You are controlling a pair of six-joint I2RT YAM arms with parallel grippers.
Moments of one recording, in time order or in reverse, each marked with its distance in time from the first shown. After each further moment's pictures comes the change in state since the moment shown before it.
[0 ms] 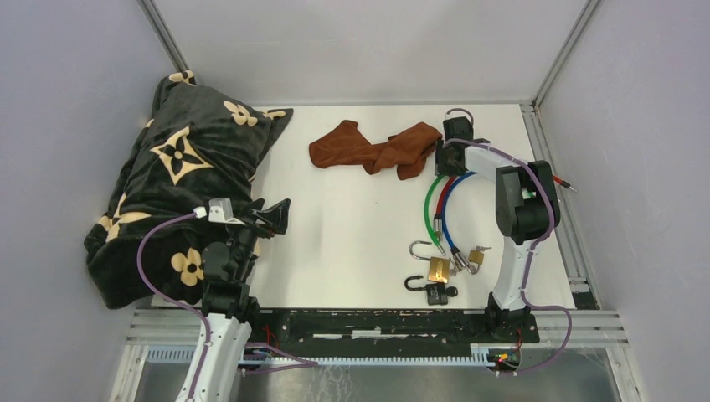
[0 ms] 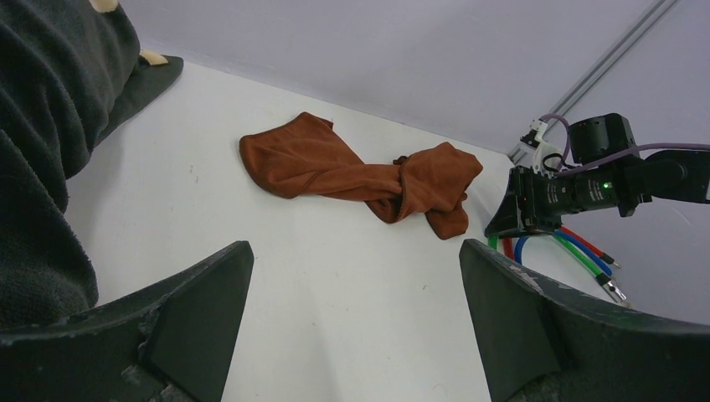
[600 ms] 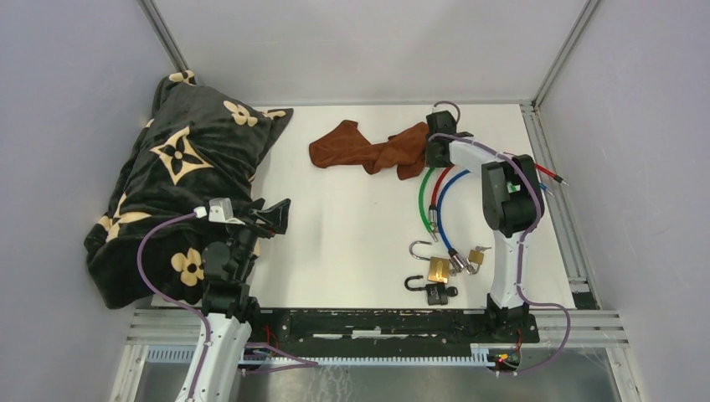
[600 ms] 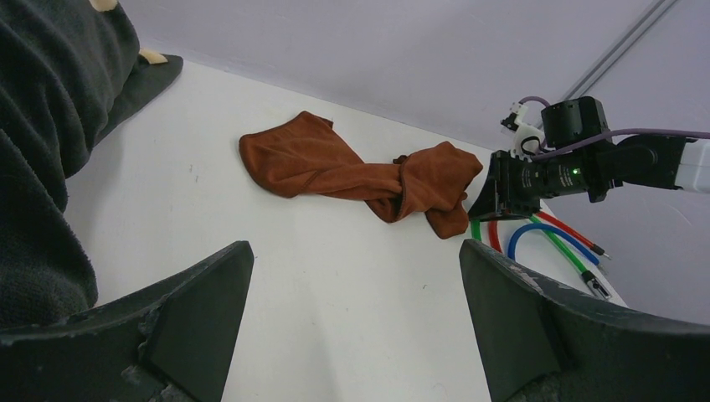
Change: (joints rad) left arm 0.000 0.002 0.000 0.000 0.000 0.000; right arm 0.067 0.110 0.154 -0.011 0.103 0.058
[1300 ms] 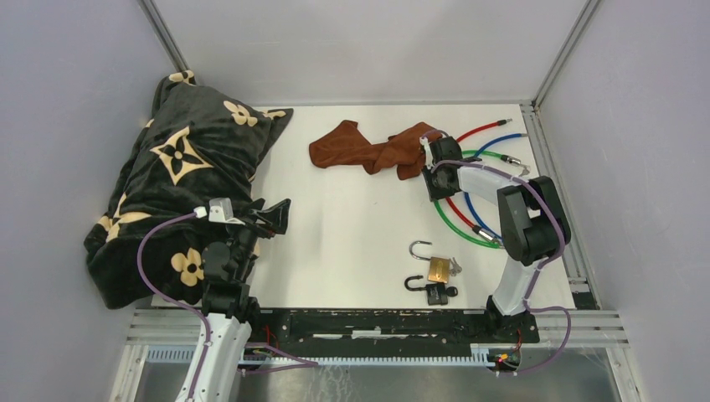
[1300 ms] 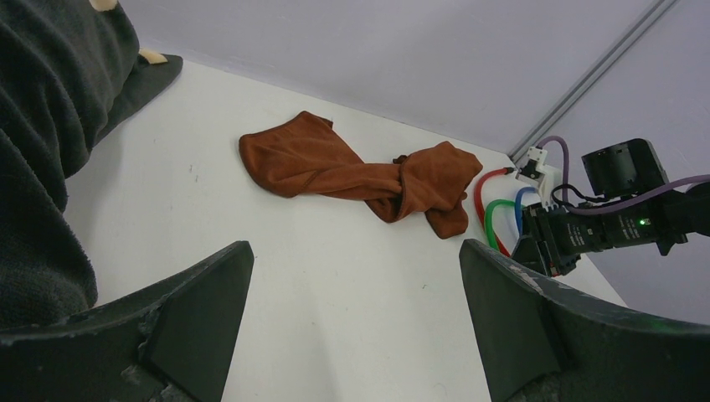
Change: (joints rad) left arm 0.000 0.000 0.000 0.000 0.000 0.000; right arm 0.063 -0.296 -0.390 -0.026 -0.177 -0.224
